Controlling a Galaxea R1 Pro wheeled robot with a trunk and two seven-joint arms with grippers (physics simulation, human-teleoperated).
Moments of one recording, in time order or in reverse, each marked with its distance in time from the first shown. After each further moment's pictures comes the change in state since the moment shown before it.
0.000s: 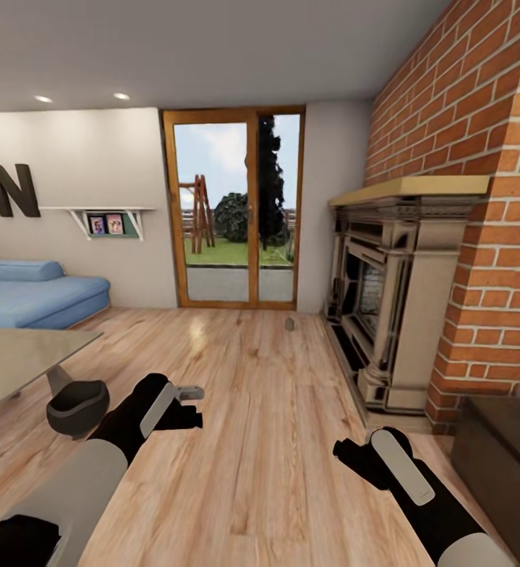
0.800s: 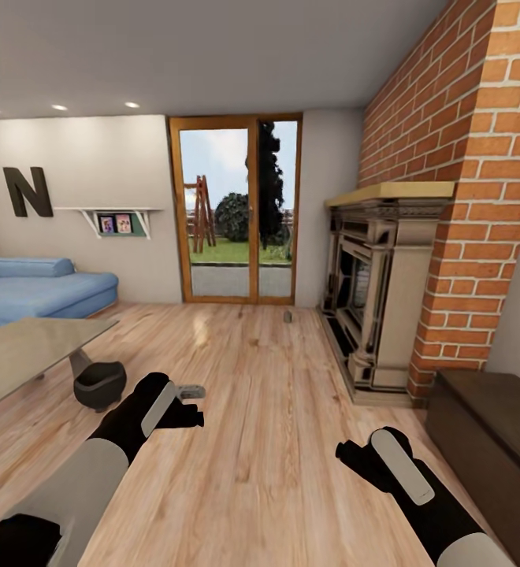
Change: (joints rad) left arm -0.003 -0.004 -0.003 -0.005 -0.004 0.000 -0.005; right arm 0.000 0.004 -0.005 0.001 0.000 -0.003 -0.048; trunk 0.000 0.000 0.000
